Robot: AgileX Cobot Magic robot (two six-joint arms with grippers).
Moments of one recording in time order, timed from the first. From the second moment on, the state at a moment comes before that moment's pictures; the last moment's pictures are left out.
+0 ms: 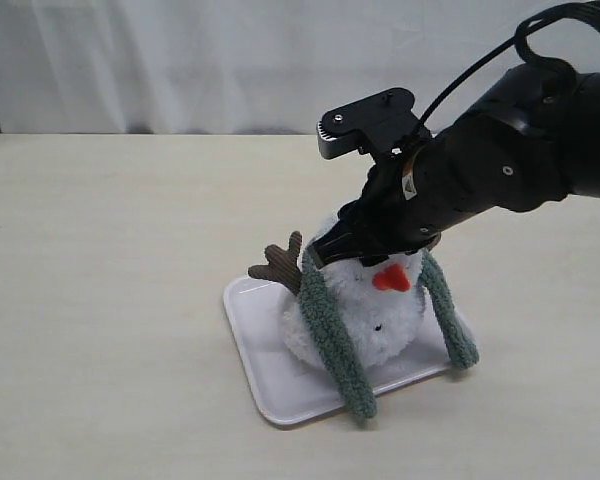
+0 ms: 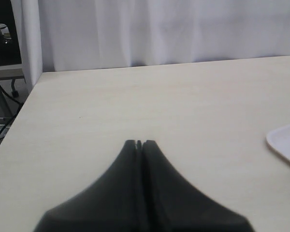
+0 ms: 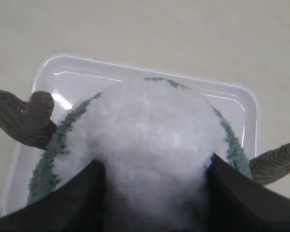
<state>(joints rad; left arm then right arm) -0.06 0.00 0.00 -0.03 0.32 0.08 0.61 1.61 -1.09 -0.27 0.58 0.28</state>
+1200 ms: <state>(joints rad) -0.06 0.00 0.00 -0.03 0.32 0.08 0.54 1.53 -1.08 -0.27 0.37 0.55</state>
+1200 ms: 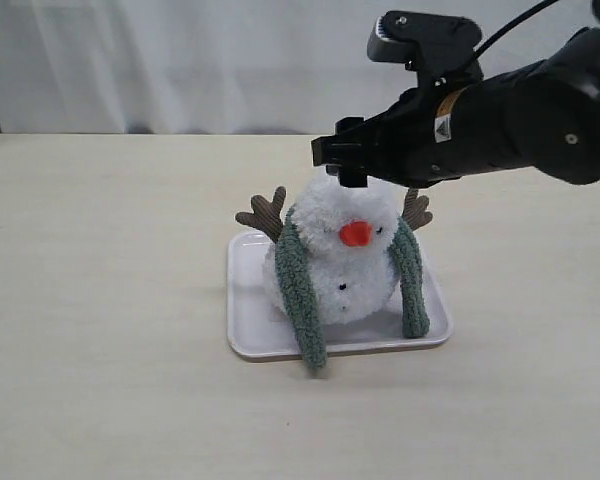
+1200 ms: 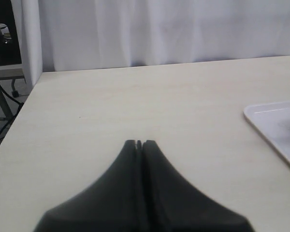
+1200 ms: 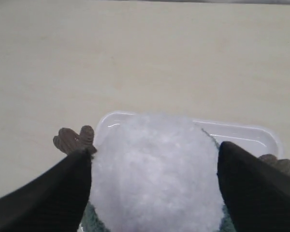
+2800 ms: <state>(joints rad) -0.06 0.00 0.00 -0.03 0.32 0.08 0.54 0.33 -0.63 -0.29 0.30 0.41</state>
